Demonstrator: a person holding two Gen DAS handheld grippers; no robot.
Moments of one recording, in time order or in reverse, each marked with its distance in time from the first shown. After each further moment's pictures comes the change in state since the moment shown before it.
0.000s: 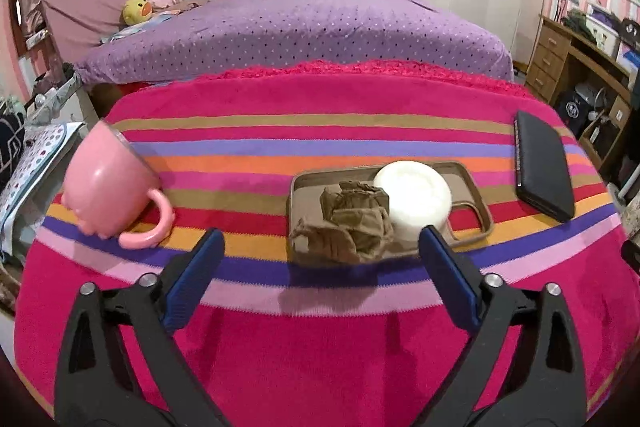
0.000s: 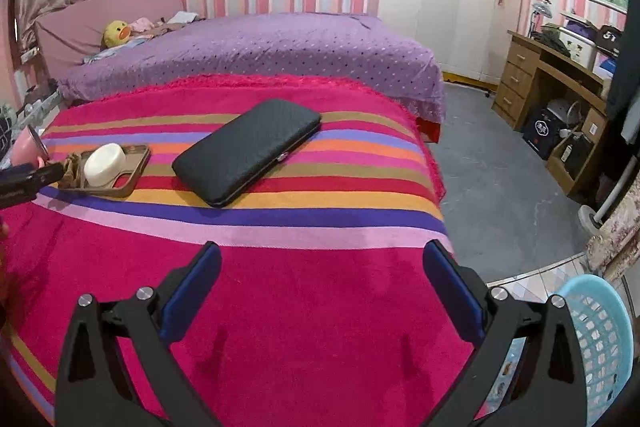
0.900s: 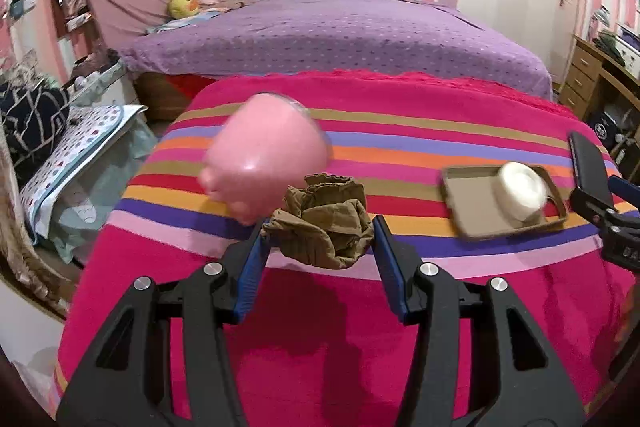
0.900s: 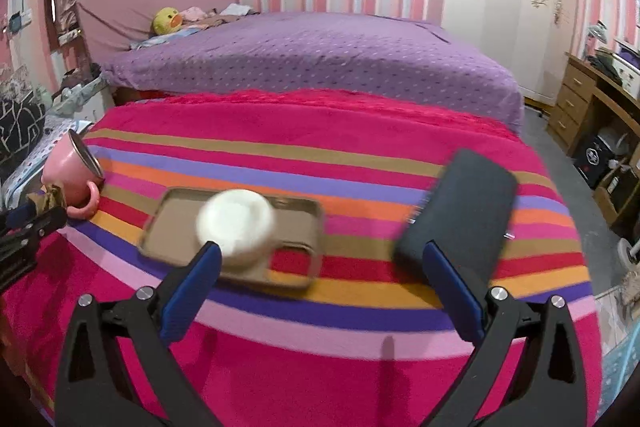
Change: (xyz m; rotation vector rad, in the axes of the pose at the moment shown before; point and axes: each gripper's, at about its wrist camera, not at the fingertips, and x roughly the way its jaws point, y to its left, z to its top) left arm -0.031 0.112 -0.020 -0.091 -0.036 0.110; right arm 0.042 0.186 0.053 -0.095 -0.006 0.155
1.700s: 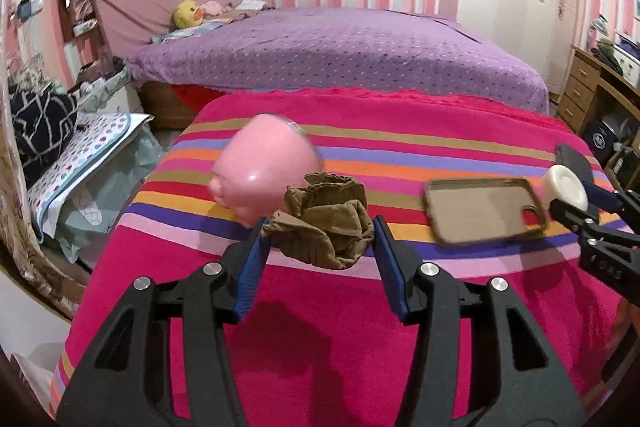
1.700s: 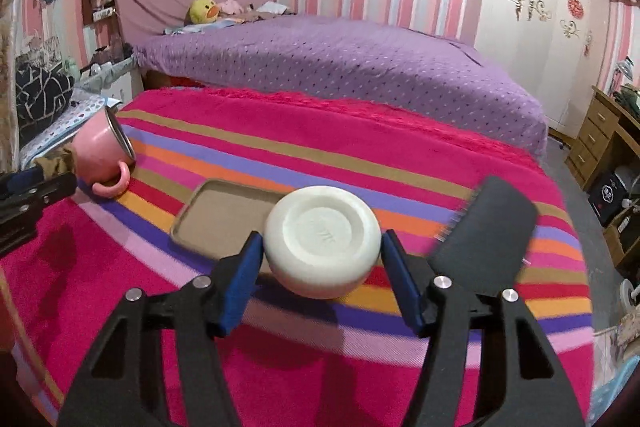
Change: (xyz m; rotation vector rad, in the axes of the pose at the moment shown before) left arm -0.030 -0.014 0.000 0.005 -0.047 -0.009; right arm -0.034 -0.003 -0.009 -0.088 -0.035 0.041
